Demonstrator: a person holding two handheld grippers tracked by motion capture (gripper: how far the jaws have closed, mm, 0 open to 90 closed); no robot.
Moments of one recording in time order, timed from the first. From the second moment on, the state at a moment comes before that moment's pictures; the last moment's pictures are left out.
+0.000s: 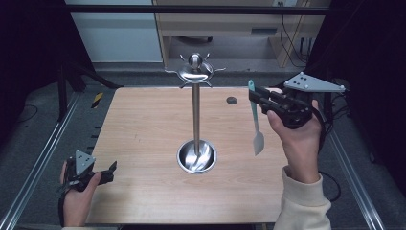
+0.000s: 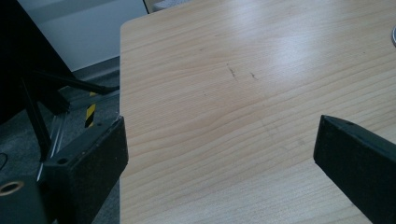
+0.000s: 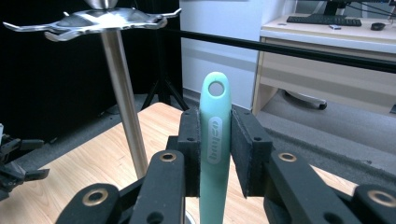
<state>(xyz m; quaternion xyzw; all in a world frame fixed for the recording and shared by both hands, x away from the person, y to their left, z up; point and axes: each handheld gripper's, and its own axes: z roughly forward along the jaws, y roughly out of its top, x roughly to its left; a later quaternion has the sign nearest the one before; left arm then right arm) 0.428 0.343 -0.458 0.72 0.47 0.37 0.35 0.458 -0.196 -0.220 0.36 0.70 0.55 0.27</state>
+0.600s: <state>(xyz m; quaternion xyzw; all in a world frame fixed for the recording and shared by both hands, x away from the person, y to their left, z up) 0.428 0.344 -0.457 0.72 0.47 0.37 0.35 0.450 -0.179 -0.218 0.33 0.70 0.57 0.27</state>
